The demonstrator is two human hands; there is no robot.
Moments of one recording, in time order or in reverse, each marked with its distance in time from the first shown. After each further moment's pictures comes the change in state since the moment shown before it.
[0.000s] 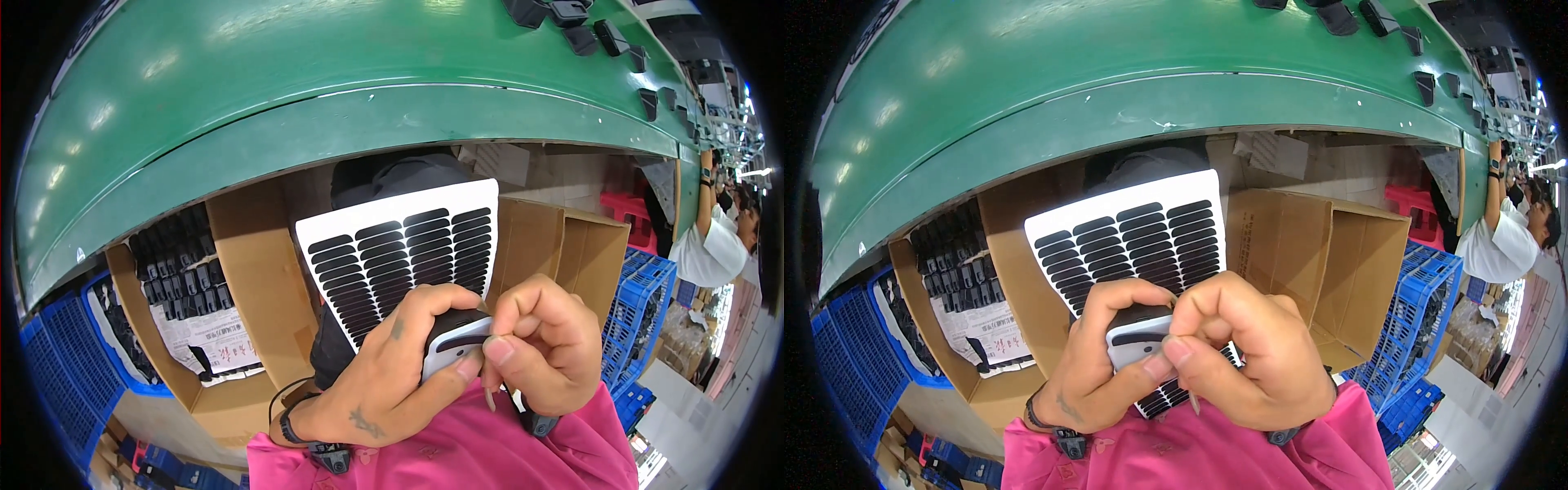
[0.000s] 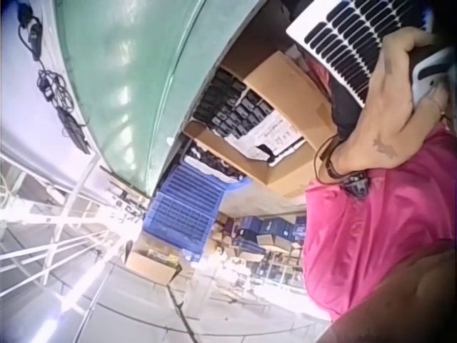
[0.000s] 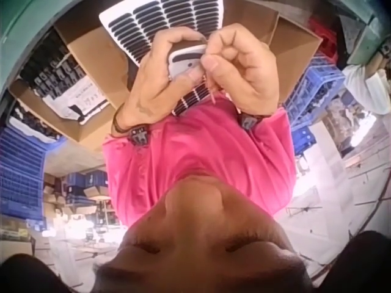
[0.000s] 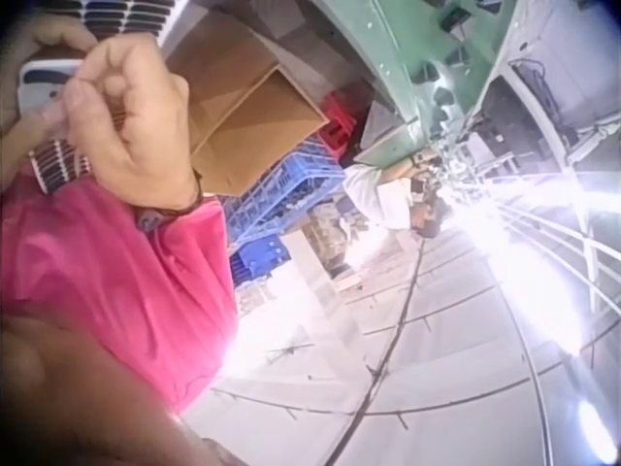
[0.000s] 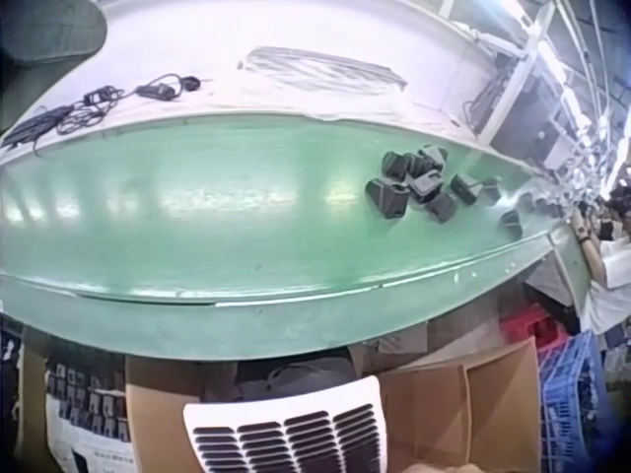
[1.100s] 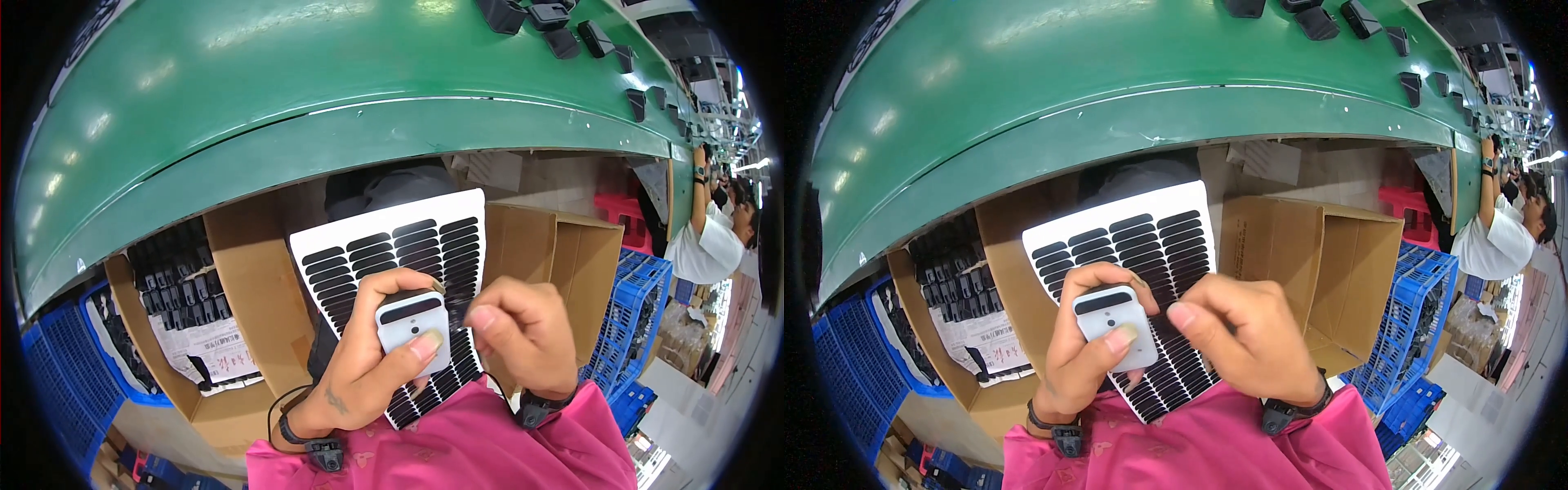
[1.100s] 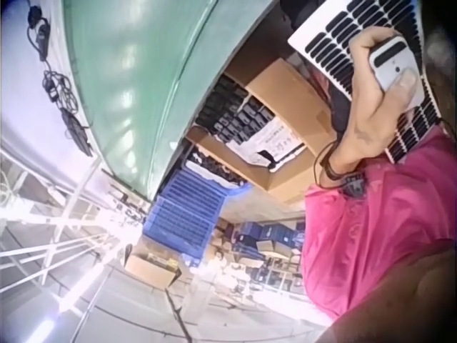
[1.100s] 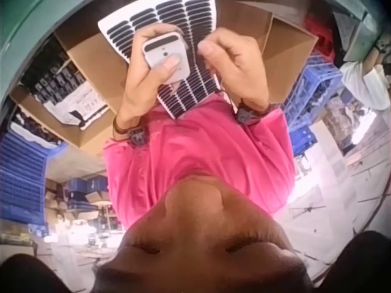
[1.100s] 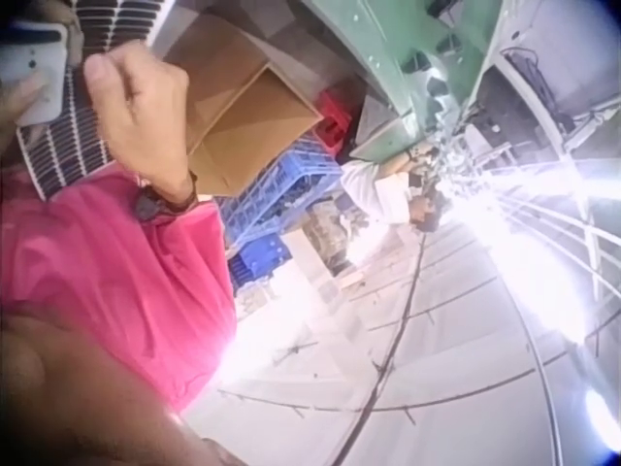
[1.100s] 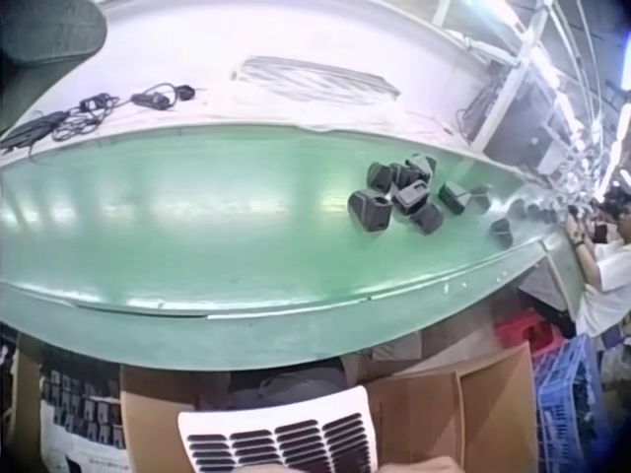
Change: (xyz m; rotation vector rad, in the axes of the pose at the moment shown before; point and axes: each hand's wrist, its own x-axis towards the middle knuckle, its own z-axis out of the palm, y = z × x) left_hand 0.001 -0.010 -0.003 -0.431 0.126 -0.160; right_hand 0.008 0.030 -0.013 -0.164 0.134 0.045
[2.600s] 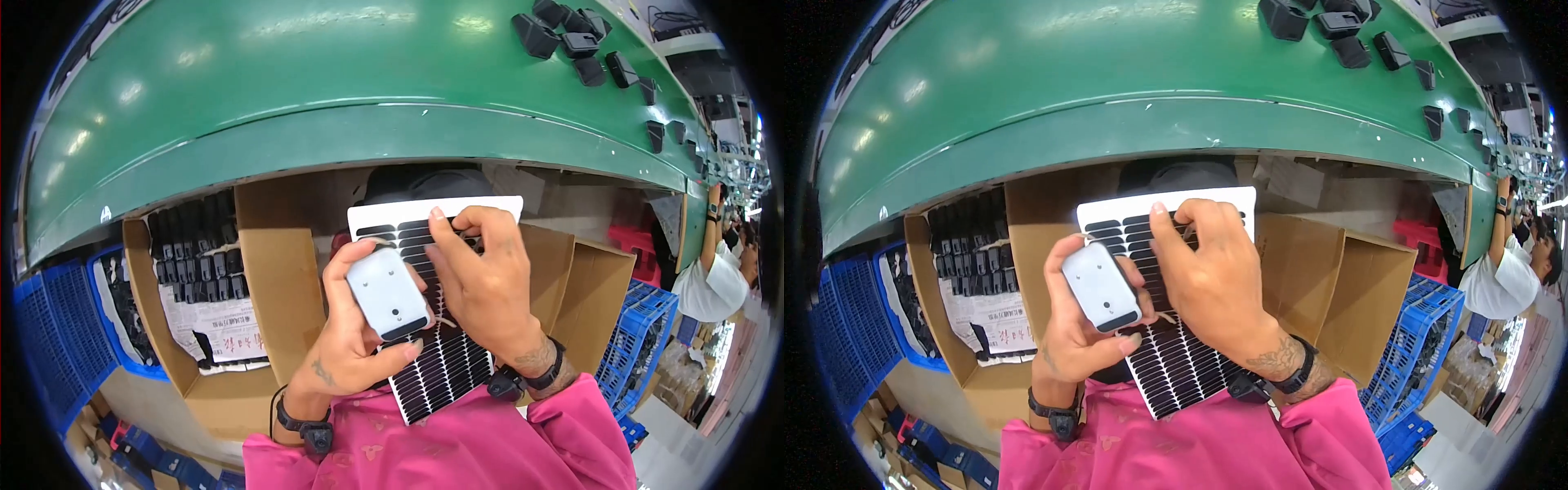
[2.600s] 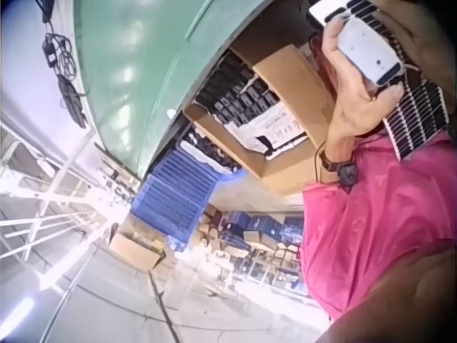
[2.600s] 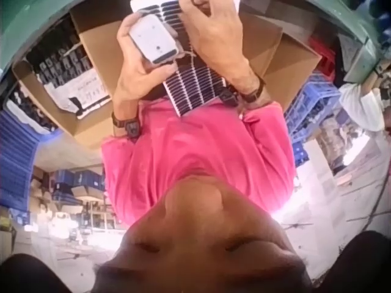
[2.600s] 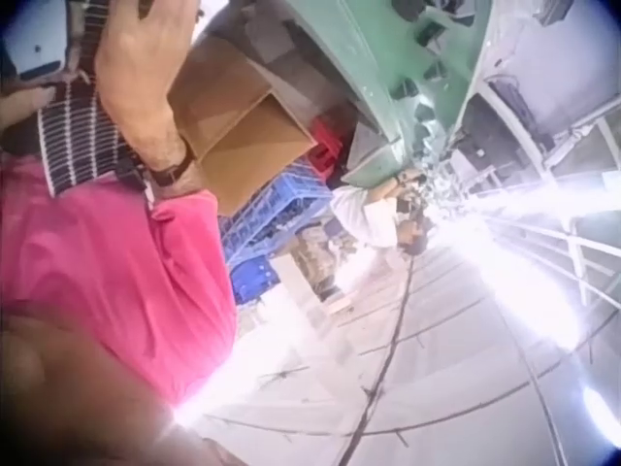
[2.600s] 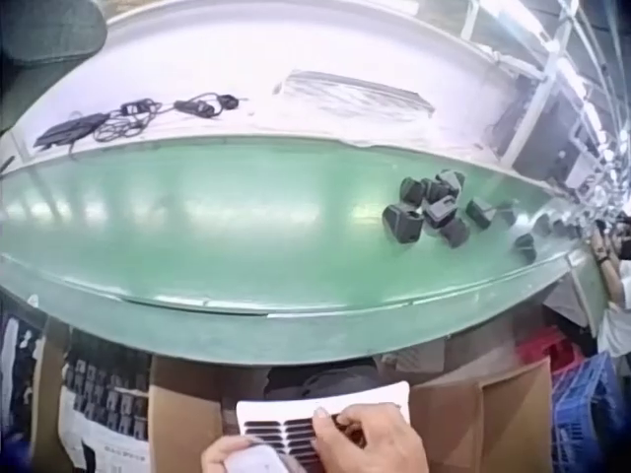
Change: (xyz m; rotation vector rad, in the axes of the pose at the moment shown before) left_hand -0.016 -0.028 -0.040 -0.040 0.034 0.356; right_hand 0.063 0.021 0.057 -0.805 0.309 -0.829
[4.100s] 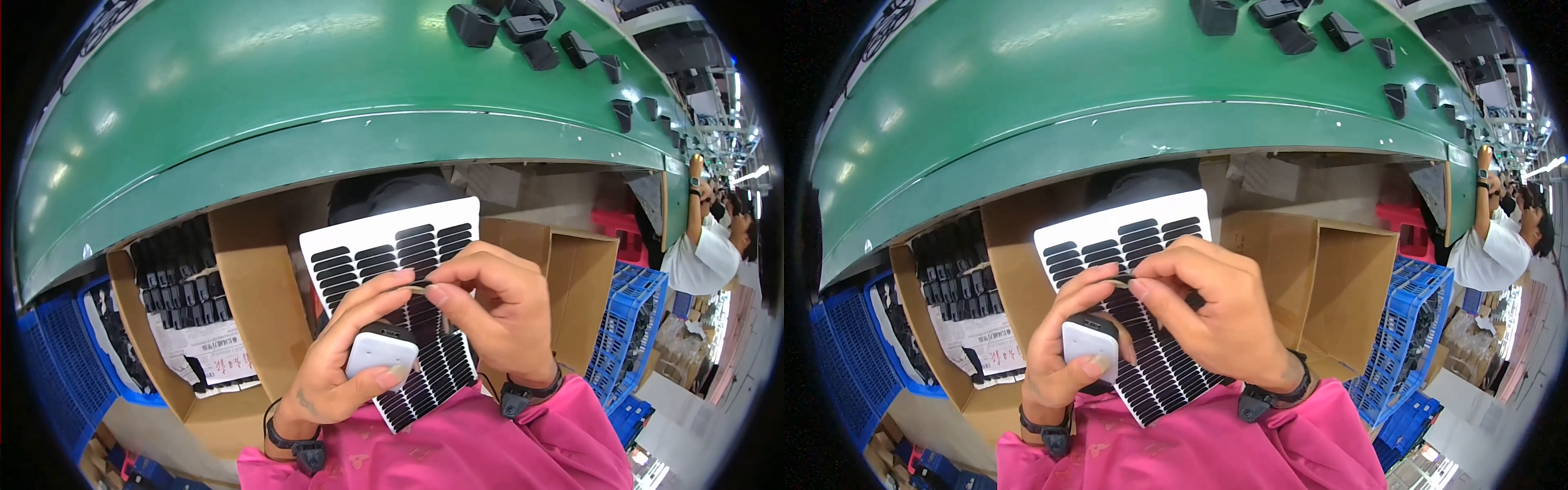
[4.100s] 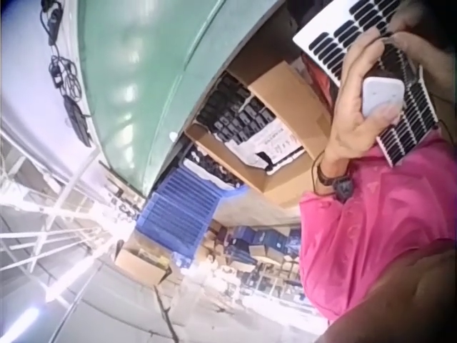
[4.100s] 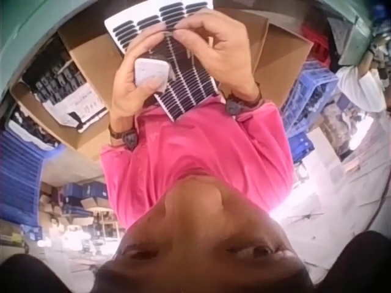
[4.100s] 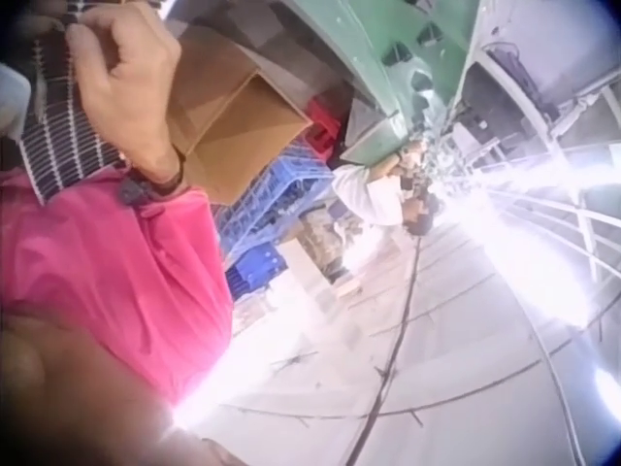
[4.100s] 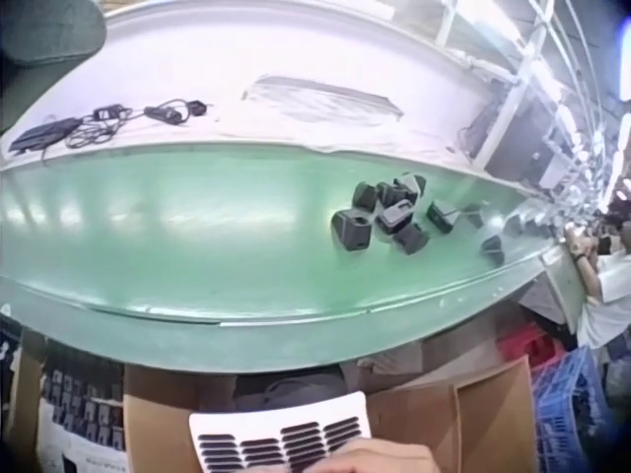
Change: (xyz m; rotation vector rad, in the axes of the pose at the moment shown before) left_hand 0.005 0.015 0.013 0.253 -0.181 0.041; right_hand -0.005 -0.004 -0.059 0.696 -0.140 0.405
